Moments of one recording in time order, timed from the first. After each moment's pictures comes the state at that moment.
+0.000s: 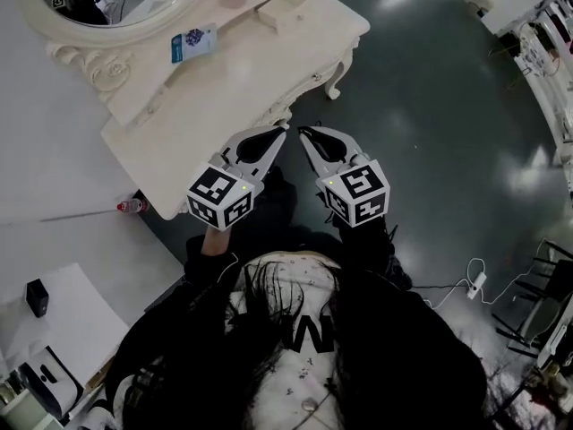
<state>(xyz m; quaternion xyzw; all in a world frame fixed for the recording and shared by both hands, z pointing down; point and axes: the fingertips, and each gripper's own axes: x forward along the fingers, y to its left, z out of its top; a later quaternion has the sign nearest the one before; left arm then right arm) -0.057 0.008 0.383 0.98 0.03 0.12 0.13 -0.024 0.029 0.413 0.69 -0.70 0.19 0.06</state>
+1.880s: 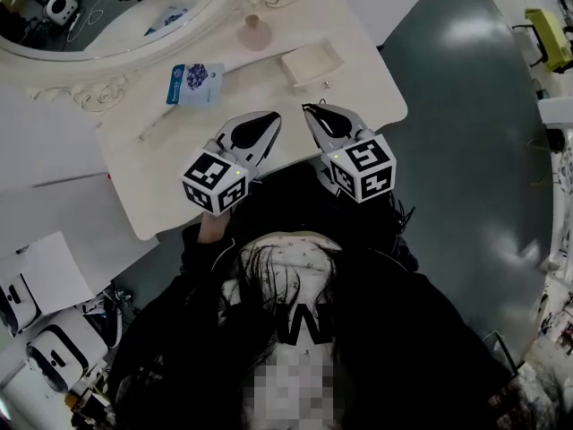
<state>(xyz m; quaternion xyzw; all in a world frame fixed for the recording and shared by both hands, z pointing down) 0.133 -0.217 0.406 0.96 -0.15 0.14 0.17 0.192 -0.215 0.434 0.54 -0.81 0.22 0.10</state>
